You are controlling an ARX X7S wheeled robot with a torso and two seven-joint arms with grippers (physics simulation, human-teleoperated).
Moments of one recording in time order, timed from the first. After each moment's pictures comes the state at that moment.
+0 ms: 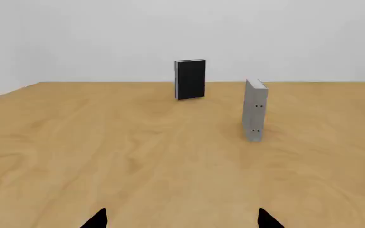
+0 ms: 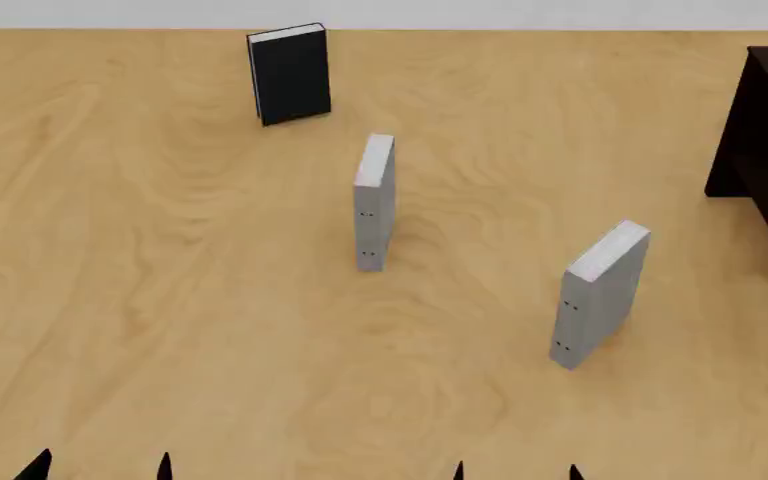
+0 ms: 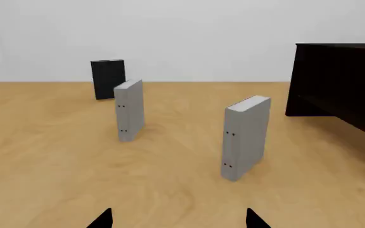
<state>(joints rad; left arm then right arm) 0.00 0.00 0.00 0.00 0.00 0.00 0.00 0.00 0.00 0.00 0.00 0.00 0.00 0.00</state>
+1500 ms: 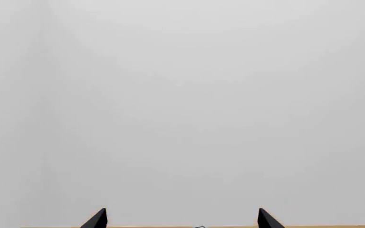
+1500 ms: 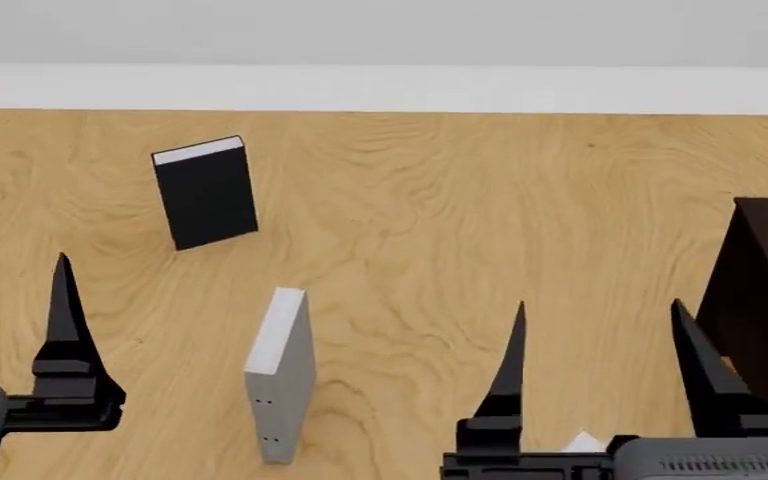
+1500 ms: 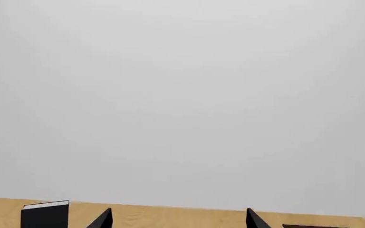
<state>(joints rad) -0.16 -0.16 0.10 0.56 -0.06 -0.32 -0.21 0.07 0.19 0.02 -0.66 0.15 0.40 0.07</state>
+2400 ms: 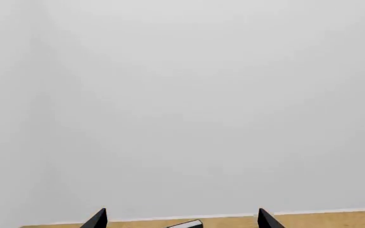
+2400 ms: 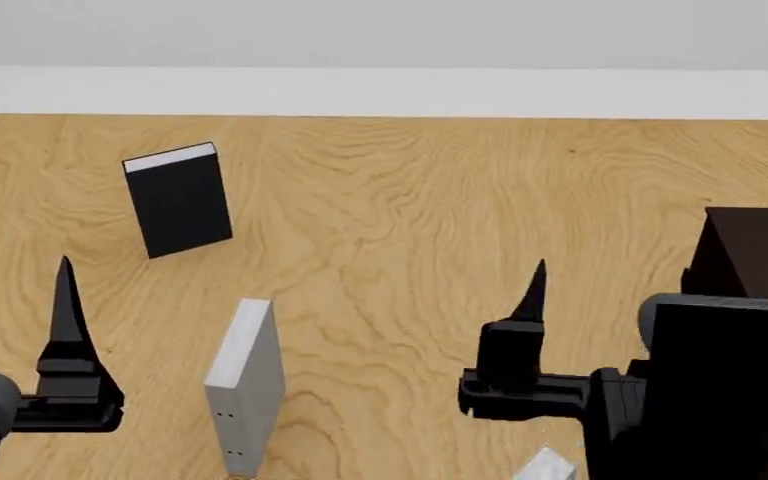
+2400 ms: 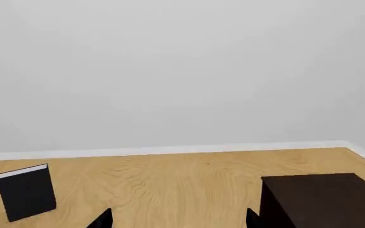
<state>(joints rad) -0.18 -0.20 0.13 0.61 -0.06 -0.42 -0.25 0.42 0.23 0.12 -0.80 0.49 1.16 0.30</state>
